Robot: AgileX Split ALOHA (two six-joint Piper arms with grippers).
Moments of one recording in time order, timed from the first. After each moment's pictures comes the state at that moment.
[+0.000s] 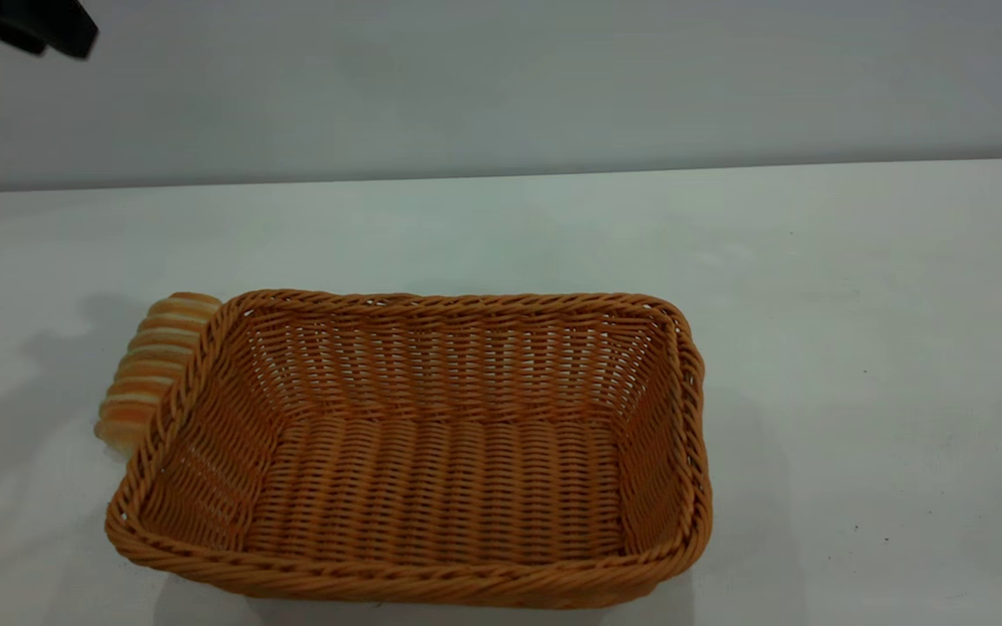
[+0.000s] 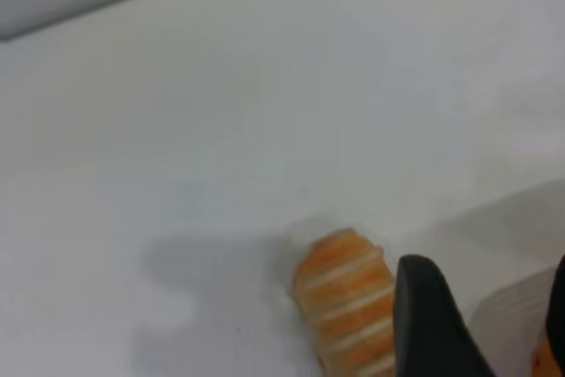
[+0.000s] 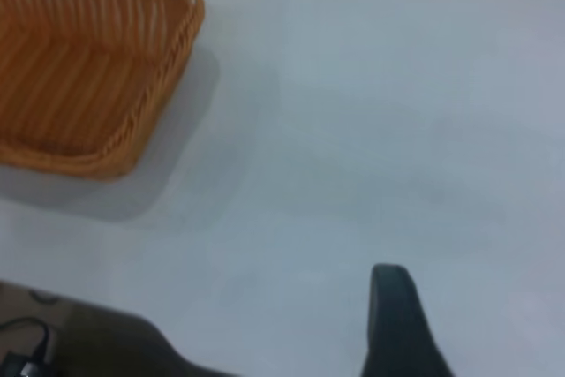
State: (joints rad) left arm 0.05 1.81 -1.30 -0.49 0.48 0.70; right arm 0.27 0.14 -0.52 0.00 1.10 0.04
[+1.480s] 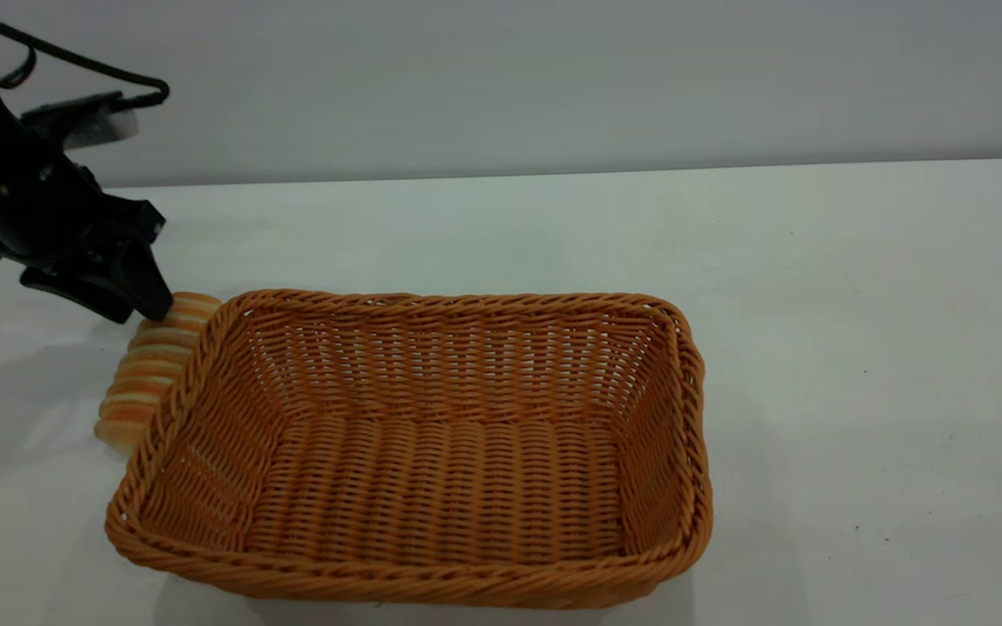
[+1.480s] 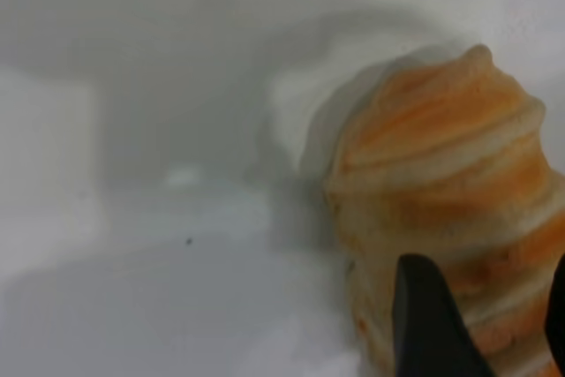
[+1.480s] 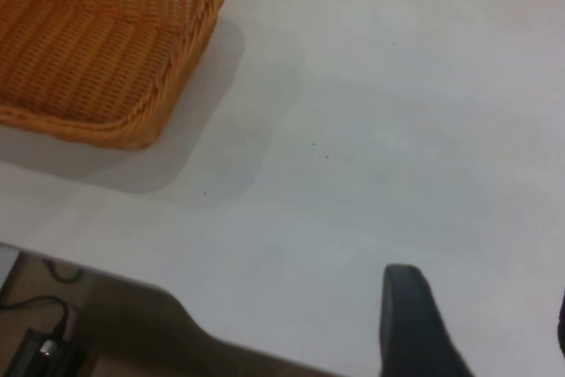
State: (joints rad) left arm 0.09 2.27 -1.44 -0.51 0.55 0.65; right arm 0.27 0.09 -0.48 0.04 1.12 0.01
